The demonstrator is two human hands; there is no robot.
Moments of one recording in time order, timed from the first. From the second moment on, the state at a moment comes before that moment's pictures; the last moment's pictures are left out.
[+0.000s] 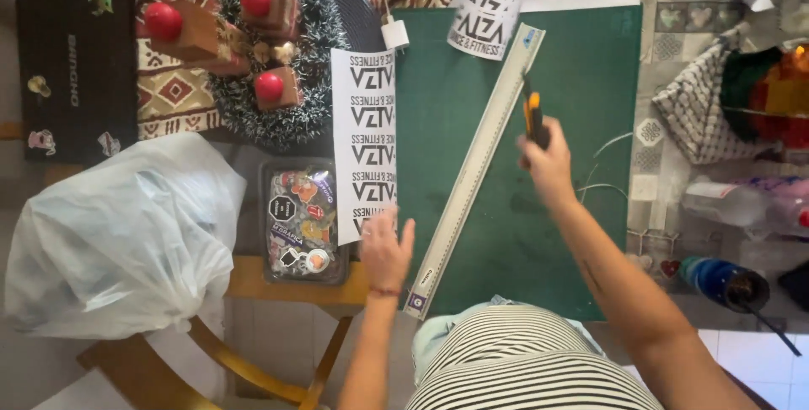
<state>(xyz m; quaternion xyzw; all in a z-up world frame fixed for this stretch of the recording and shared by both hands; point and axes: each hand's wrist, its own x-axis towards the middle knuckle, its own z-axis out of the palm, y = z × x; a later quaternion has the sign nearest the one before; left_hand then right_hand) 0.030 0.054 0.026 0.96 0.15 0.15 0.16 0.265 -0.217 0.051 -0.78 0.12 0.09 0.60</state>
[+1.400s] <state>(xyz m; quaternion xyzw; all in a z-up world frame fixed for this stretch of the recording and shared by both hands) 0.044 -0.128 0.036 0.95 -0.07 0.04 0.31 0.137 -0.339 0.058 -0.67 0.14 0.23 0.69</state>
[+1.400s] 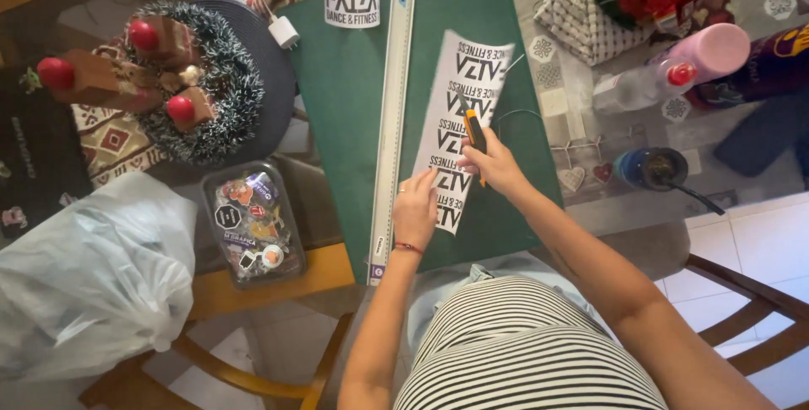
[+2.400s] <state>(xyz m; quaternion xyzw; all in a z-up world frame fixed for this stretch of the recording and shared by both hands) -0.023 -0.050 0.129 0.94 0.19 0.05 0.29 0.186 -0.338 0.073 -0.90 -0.39 -0.16 0.07</state>
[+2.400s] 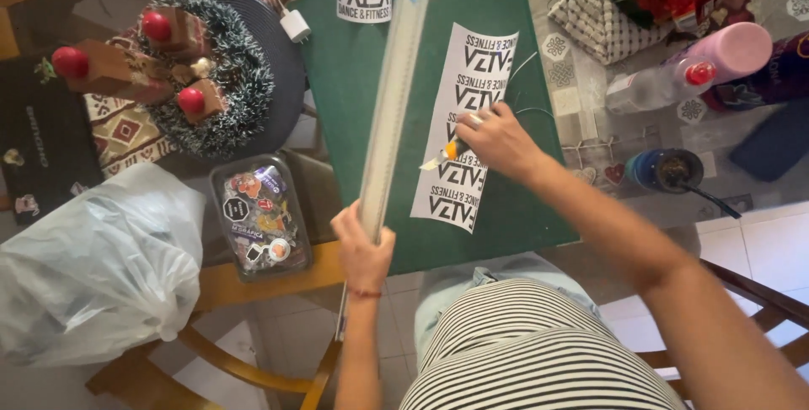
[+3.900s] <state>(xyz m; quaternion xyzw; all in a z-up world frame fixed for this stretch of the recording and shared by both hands) 0.102 -0.200 0.023 0.88 0.13 -0.02 0.45 0.213 -0.413 0.021 -0.84 0.07 0.20 0.49</state>
